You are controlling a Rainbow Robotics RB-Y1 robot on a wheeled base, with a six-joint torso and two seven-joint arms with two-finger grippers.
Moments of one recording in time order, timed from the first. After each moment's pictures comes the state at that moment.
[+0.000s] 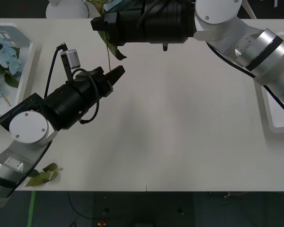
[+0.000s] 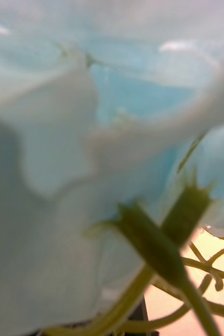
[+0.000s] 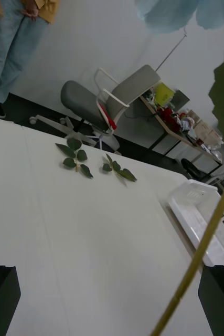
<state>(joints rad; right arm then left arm) -1.08 -0.55 0.65 -1.38 -1.84 0.67 2.20 -0.20 0.50 -0.31 -1.76 1.61 0.23 -2.14</state>
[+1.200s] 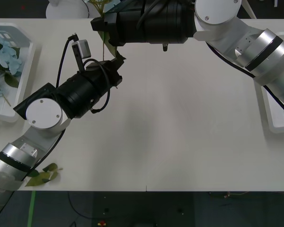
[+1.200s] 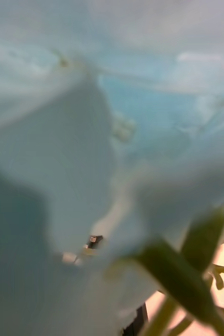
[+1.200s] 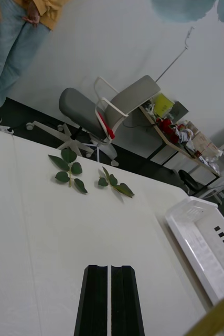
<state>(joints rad) -1.08 -0.55 0.65 -1.38 -1.84 0.66 2.20 -0.33 0.46 -0.36 -1.65 1.65 0.18 -2.14</state>
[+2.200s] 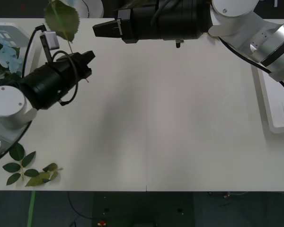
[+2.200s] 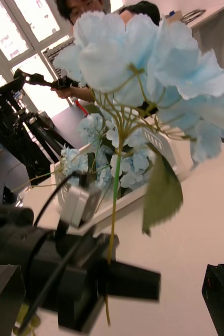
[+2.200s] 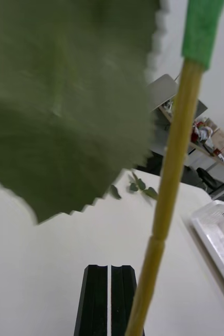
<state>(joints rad) -1.08 -0.63 0.65 -1.41 -1.89 0.71 2.20 -0.33 0.68 -0.29 -1.62 1.80 0.25 -2.14</state>
